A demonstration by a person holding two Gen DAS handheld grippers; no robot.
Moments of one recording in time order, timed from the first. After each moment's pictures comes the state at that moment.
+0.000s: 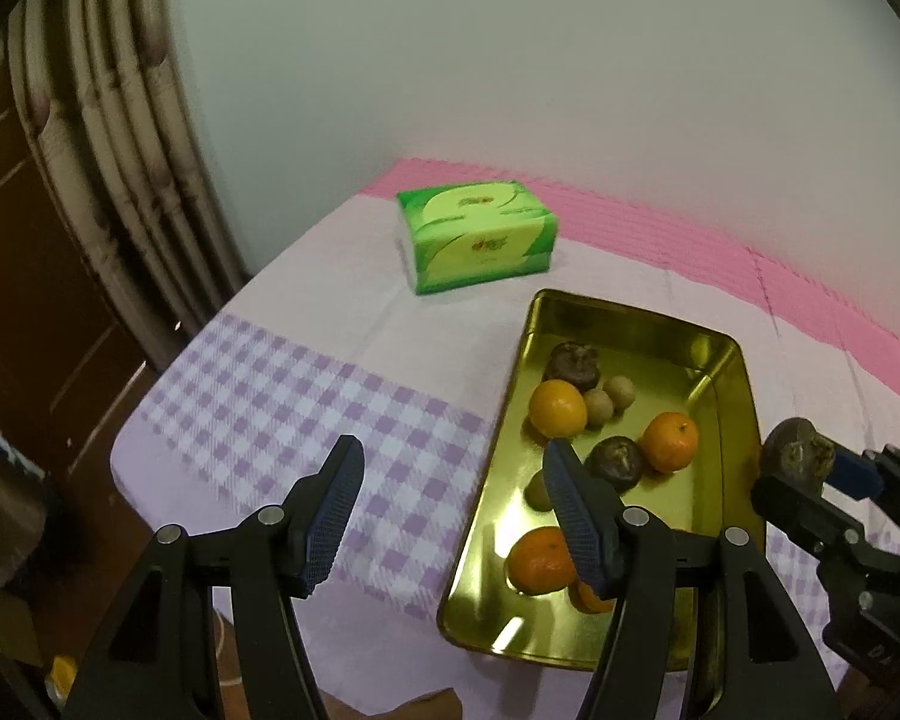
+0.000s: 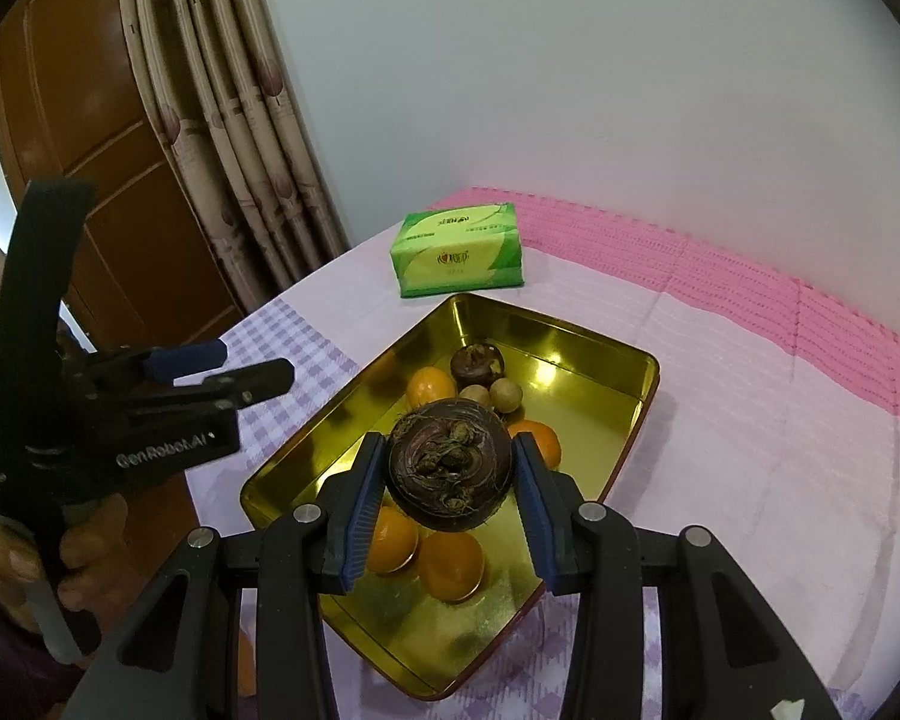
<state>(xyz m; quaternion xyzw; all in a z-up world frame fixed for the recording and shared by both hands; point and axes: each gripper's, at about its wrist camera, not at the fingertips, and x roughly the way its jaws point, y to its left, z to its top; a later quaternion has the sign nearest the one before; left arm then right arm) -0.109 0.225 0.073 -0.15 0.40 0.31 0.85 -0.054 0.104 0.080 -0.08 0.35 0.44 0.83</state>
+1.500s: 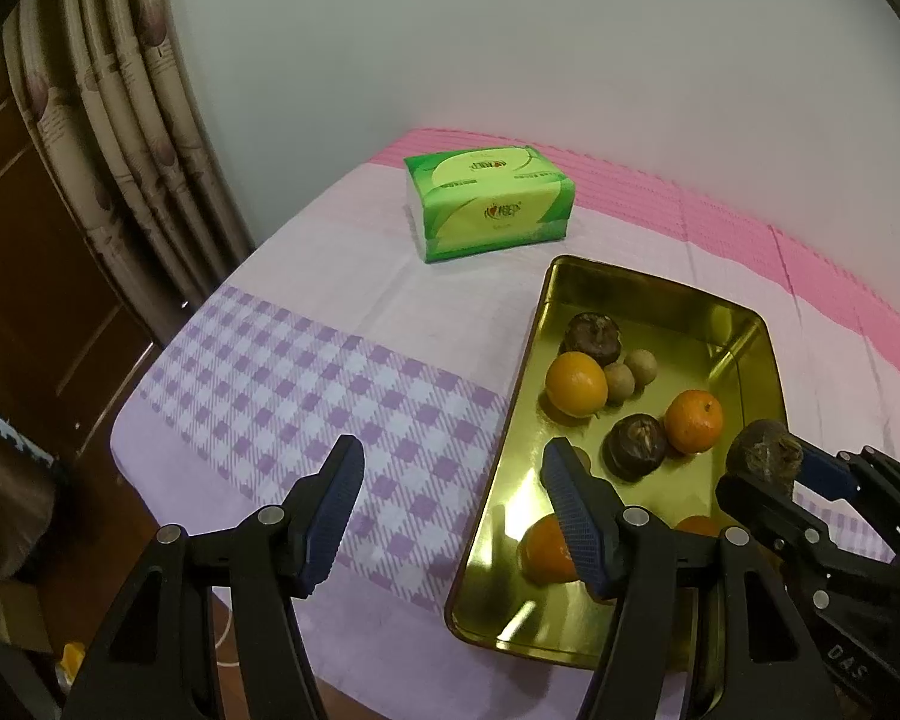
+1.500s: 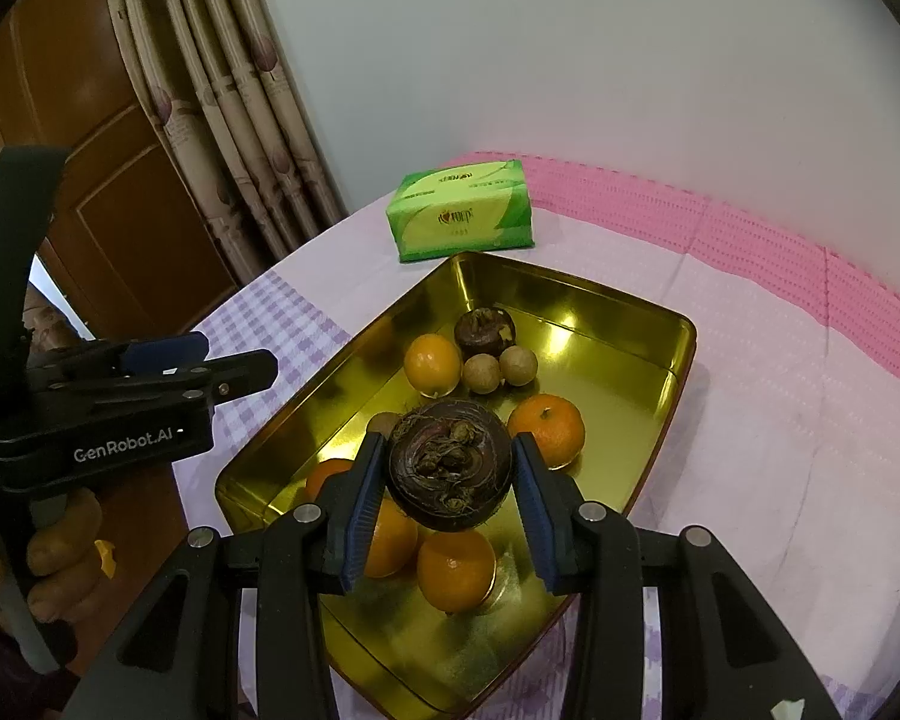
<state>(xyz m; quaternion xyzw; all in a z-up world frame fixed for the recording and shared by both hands) -0.105 0.228 0.058 -0.16 0.43 0.32 0.83 -0.044 0.120 0.052 -0.08 0.38 0.44 0.81</state>
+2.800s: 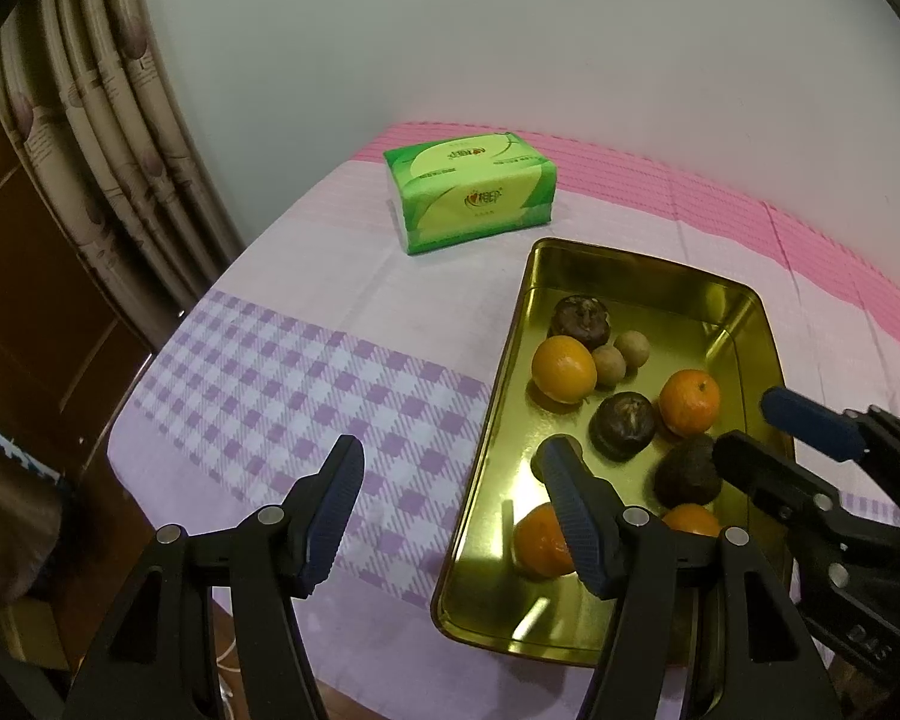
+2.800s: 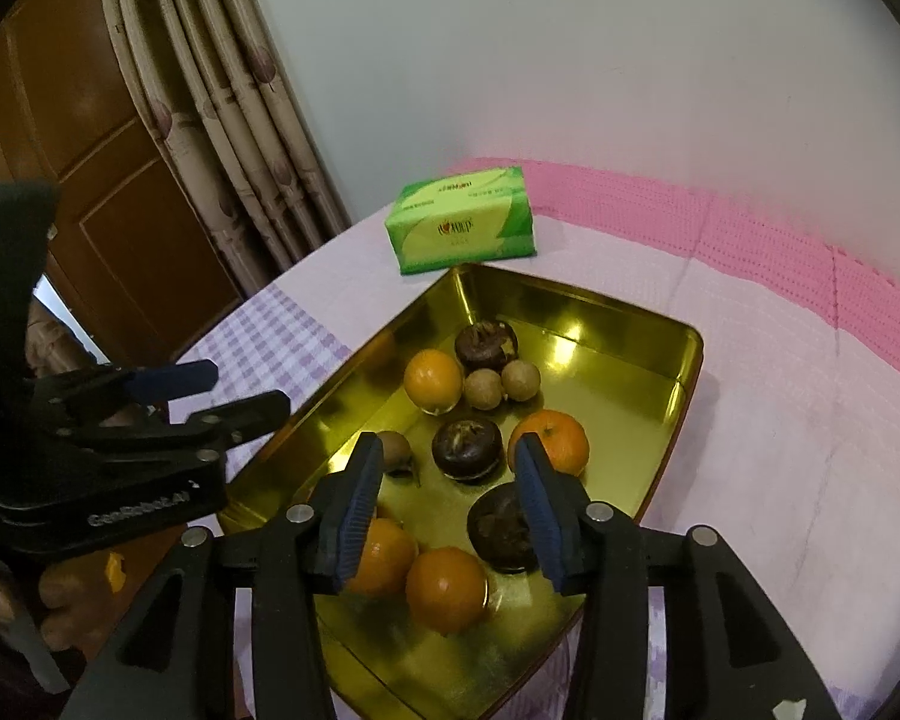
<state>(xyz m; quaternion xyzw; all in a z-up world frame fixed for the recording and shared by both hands) -0.098 0.222 0.054 -0.13 0.45 0.30 0.83 -0.041 0.120 0.057 -0.06 0.36 0.45 0.81</state>
